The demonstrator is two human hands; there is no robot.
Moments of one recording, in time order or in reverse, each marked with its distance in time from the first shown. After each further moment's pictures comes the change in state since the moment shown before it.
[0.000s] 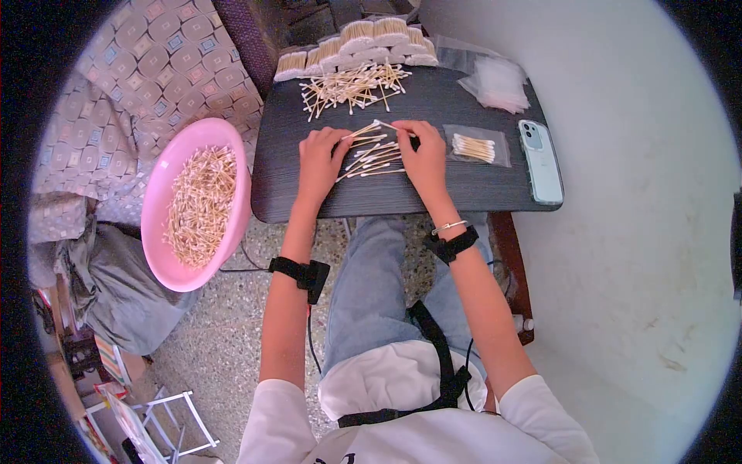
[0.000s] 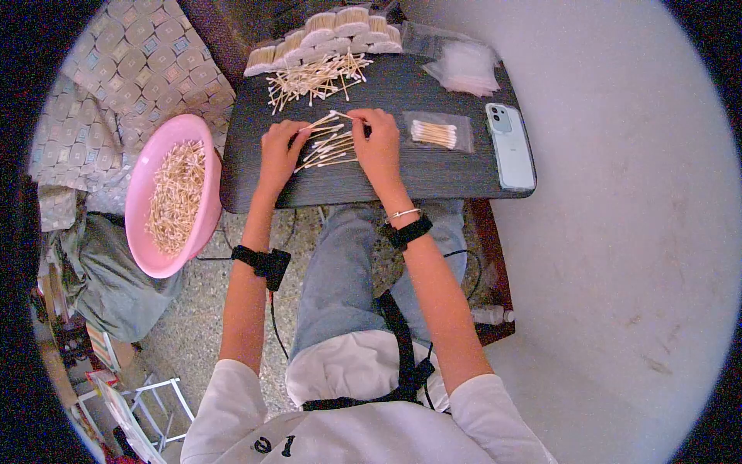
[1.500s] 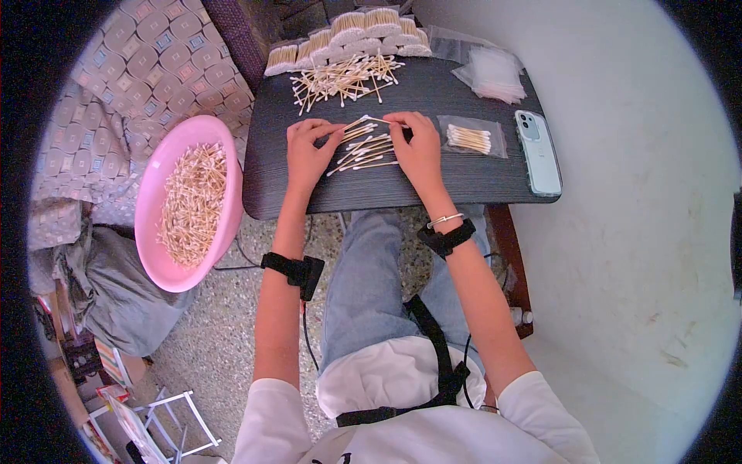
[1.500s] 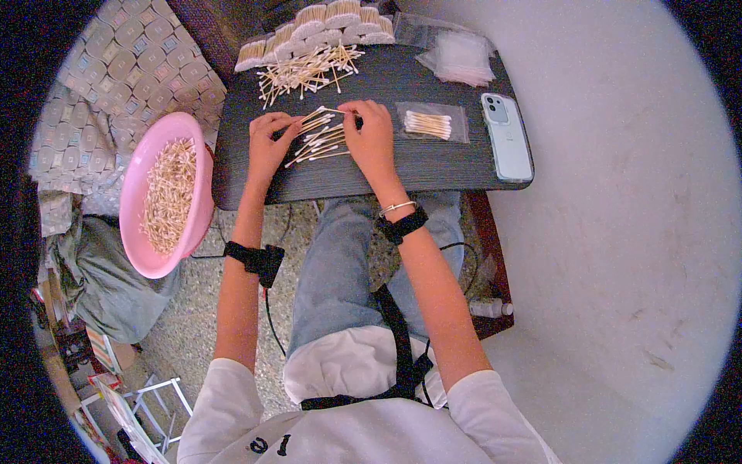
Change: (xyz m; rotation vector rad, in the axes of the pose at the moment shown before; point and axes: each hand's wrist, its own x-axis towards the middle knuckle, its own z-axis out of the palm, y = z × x) left_hand 0.003 -0.006 0.002 -0.089 0.109 -0.056; right_hand 0.001 0.002 -0.003 -0.062 -0.025 -0.039
